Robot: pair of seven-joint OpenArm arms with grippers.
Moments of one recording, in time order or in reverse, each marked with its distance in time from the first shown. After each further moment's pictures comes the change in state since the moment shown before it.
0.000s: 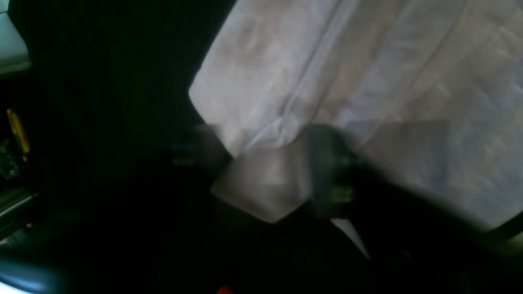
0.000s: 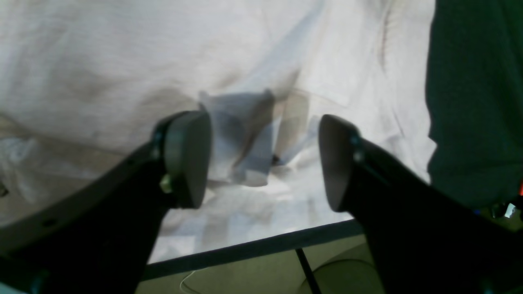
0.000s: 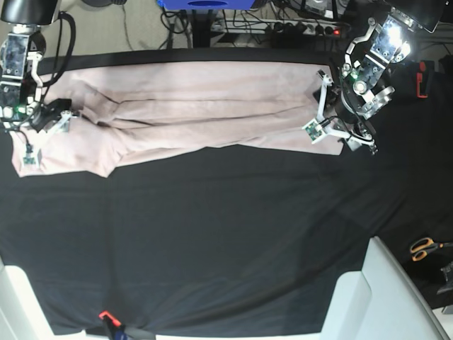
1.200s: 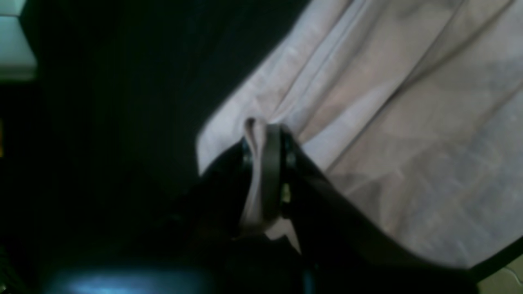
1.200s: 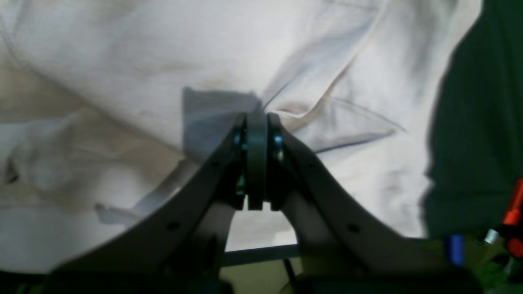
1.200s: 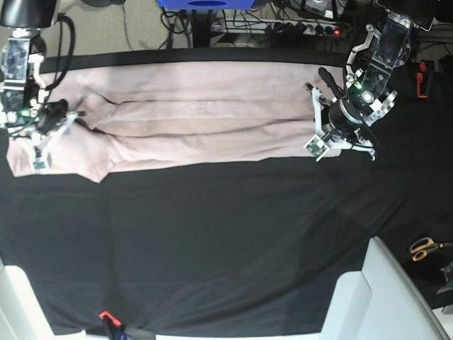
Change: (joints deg) left arm 0.1 3.6 -6.0 0.3 -8.4 0.0 -4.2; right arm 0.6 0.4 -3.0 -0.5 0.1 3.5 -0.1
